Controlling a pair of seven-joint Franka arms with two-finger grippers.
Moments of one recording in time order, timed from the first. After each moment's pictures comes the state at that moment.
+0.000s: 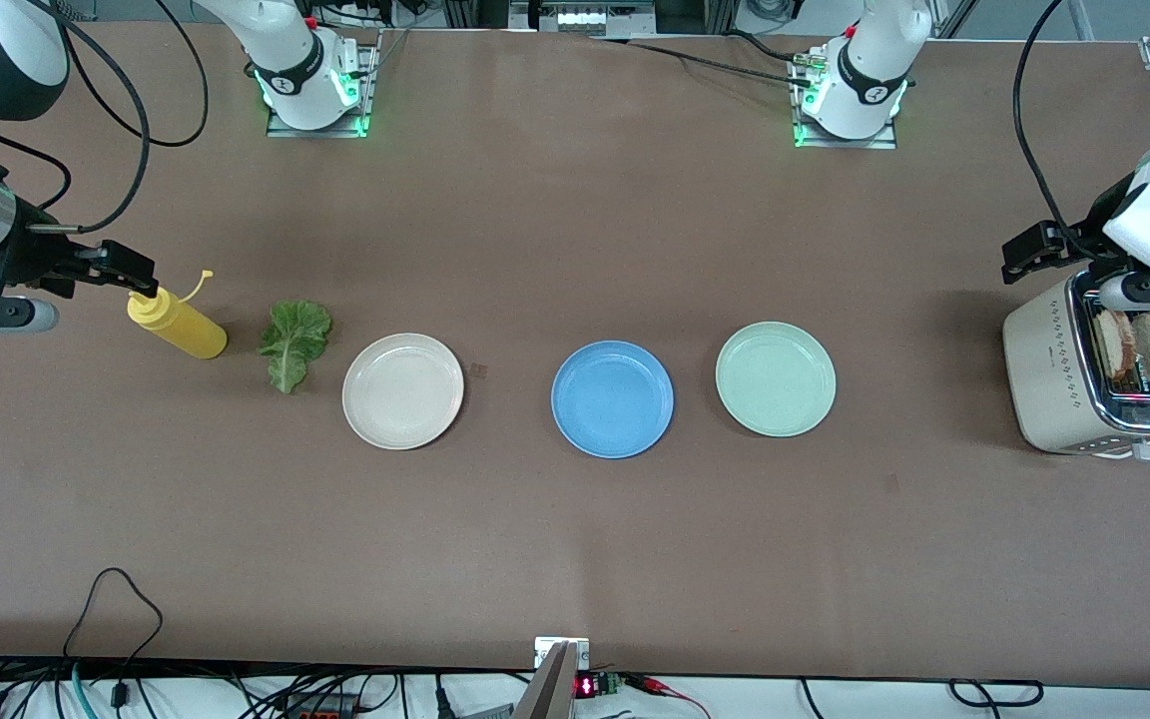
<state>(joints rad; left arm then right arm) 0.05 0.03 -0.07 -1.65 0.04 1.63 -0.05 0.18 0.12 -0.15 -1.59 0.00 1.64 0.01</state>
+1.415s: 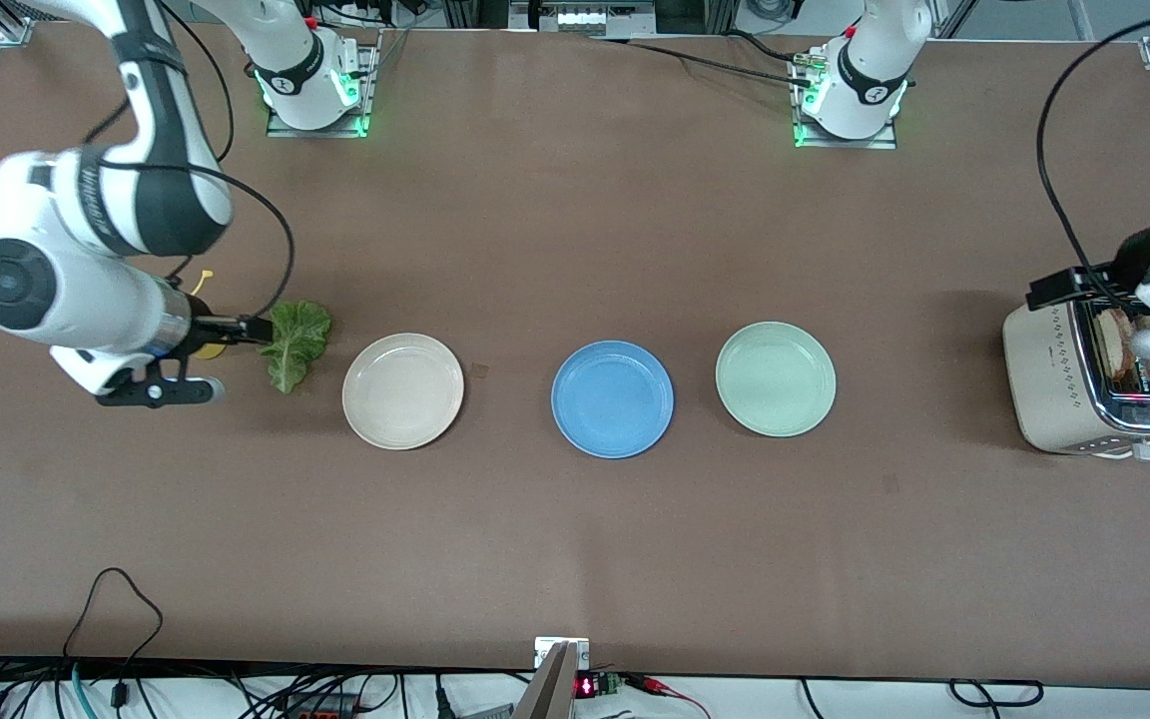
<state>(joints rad) 0.20 0.15 -0.06 -1.66 0.04 1.64 -0.05 0.28 0.34 -0.15 -1.71 0.00 1.86 0.09</state>
